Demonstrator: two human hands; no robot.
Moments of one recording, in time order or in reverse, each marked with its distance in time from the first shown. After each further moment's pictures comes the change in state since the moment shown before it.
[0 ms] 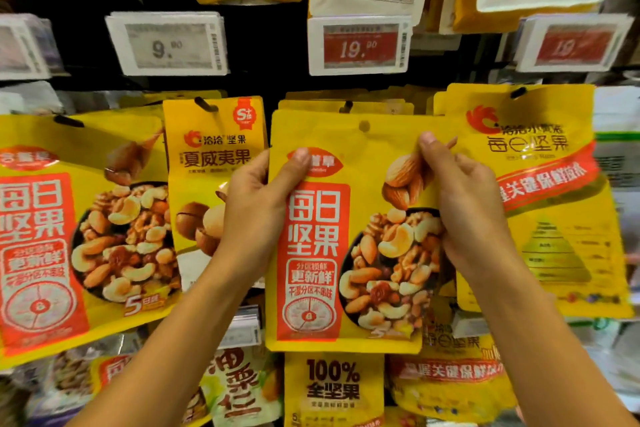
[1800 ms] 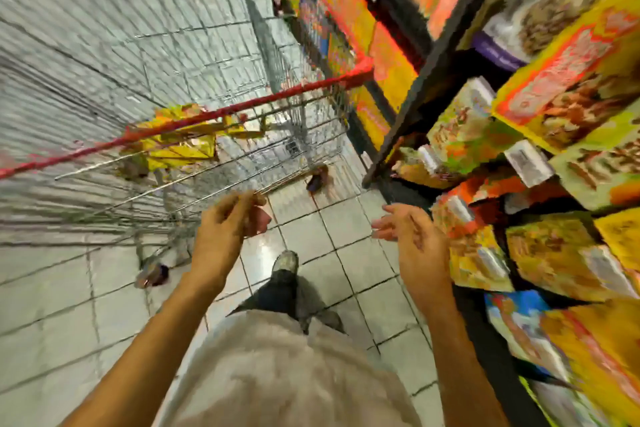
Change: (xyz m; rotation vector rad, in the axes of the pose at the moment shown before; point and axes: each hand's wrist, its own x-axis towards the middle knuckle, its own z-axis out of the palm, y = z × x) left_hand -0.557 0.037 -0.130 0.370 1.442 -0.773; right_hand -0.431 0.158 0.075 -0.168 -1.258 0.476
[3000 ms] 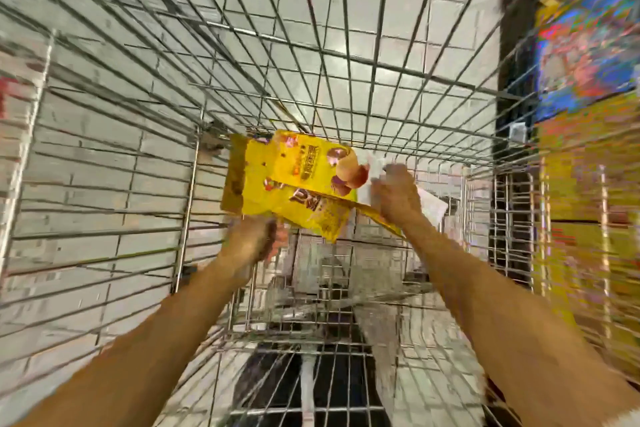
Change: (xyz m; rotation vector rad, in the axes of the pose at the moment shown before) left_hand 0.514 -0.192 -0.265 -0.335 0.268 -0.847; right_hand 0.474 0.157 0.592 -0.985 -0.699 0.032
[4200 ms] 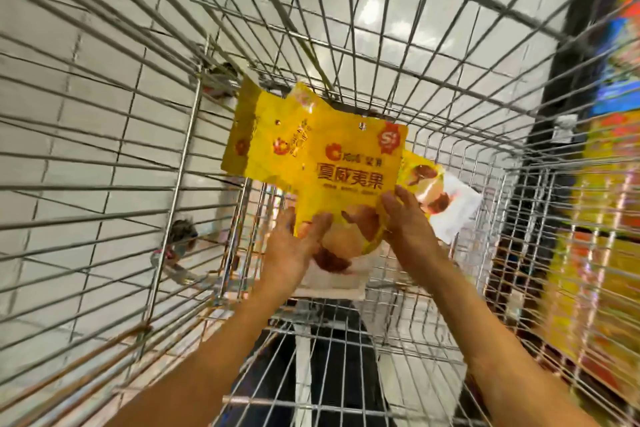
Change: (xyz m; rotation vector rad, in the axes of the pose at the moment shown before) left_hand -0.008 -0.056 0.045 0.003 0.096 0.399; right_hand -0.077 -0.011 0.022 1.016 -0.357 0.207
